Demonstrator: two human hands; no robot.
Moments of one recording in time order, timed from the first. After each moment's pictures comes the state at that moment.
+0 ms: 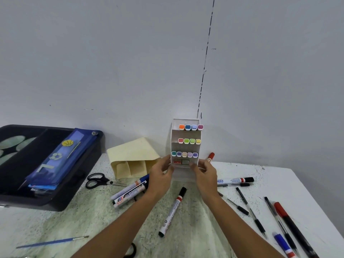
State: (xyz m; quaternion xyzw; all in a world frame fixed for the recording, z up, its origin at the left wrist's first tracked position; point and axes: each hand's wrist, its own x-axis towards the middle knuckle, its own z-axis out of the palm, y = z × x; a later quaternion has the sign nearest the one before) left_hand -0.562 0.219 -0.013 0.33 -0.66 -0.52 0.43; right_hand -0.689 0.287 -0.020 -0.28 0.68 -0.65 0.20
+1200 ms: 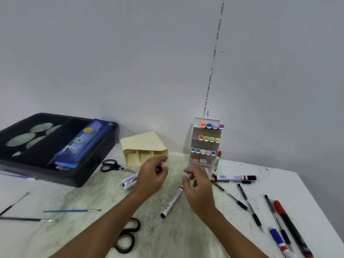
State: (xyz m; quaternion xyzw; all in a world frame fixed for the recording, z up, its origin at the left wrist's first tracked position) left_hand -0.500 0.241 -0.007 0.36 -0.77 -0.29 0.44; right_hand -0.638 0.347 -0.013 -0.56 0.62 -0.55 0.01
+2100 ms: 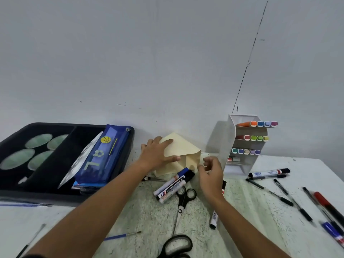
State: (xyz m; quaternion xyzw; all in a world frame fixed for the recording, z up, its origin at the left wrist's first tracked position) left_hand -0.453 0.079 0.011 0.38 -0.91 -0.12 0.07; right_hand -0.573 0.242 -0.028 -0.28 0.73 -0.61 0.11
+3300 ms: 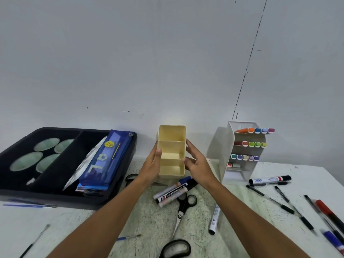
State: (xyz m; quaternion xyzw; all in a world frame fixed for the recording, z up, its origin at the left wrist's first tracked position) left_hand -0.437 0.110 -0.002 0.33 -0.67 -0.58 0.33; right_hand -0.582 0.209 0.010 -0.45 0.60 -0.58 0.32
